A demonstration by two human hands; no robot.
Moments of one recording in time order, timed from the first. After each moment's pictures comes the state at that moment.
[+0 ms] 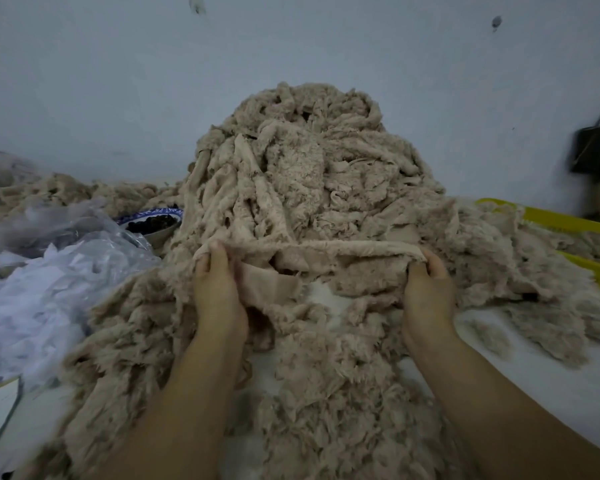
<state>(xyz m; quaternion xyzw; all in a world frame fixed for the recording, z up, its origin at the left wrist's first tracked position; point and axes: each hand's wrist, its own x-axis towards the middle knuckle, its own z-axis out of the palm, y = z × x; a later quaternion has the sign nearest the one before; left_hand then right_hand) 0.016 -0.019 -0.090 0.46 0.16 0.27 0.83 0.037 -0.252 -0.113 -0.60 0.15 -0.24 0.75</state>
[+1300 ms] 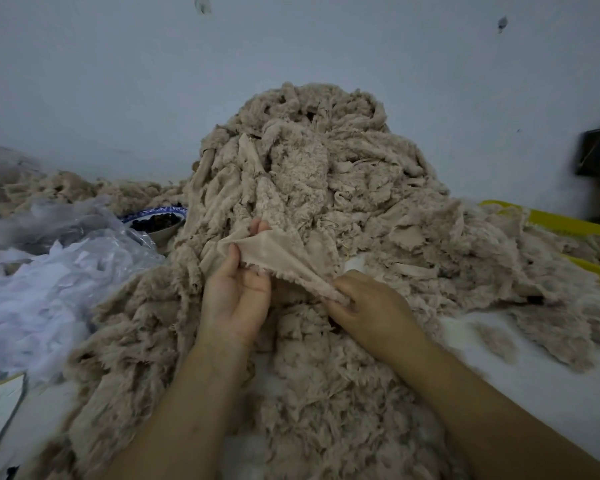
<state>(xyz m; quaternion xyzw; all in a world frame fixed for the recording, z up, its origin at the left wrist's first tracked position) -0.001 -0.028 -0.073 0.17 -0.04 0.06 0.98 -0.003 -0.221 -0.099 -0.91 -0.26 -0.17 0.27</state>
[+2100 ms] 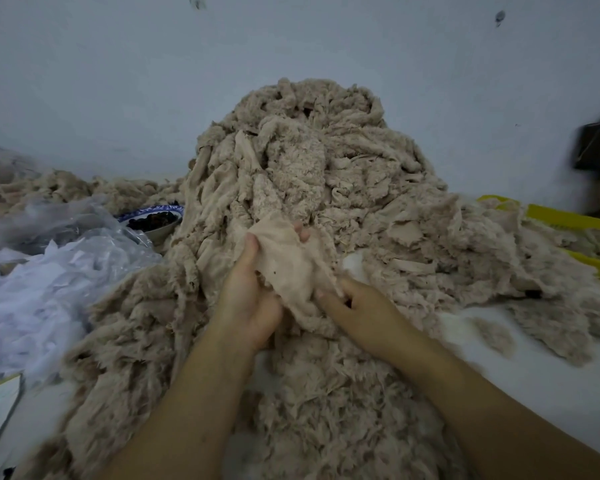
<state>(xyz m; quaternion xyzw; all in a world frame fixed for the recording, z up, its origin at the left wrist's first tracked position) -0.005 -0.046 -0.073 0.34 -0.03 -0.01 0.94 -0.009 -0.215 -0.097 -0.85 -0.23 -0.03 0.48</state>
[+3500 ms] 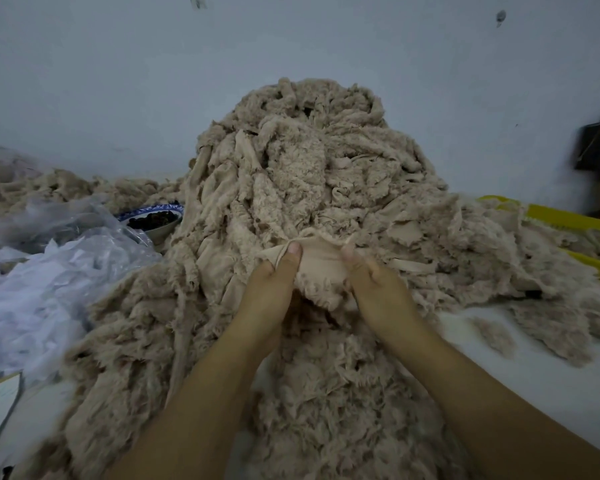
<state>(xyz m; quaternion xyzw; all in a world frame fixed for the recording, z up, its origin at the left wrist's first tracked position) -0.016 -0.063 -0.075 0.66 0.03 0.06 0.75 -0.008 -0.215 -0.086 -0.81 -0.13 -0.12 0.56</state>
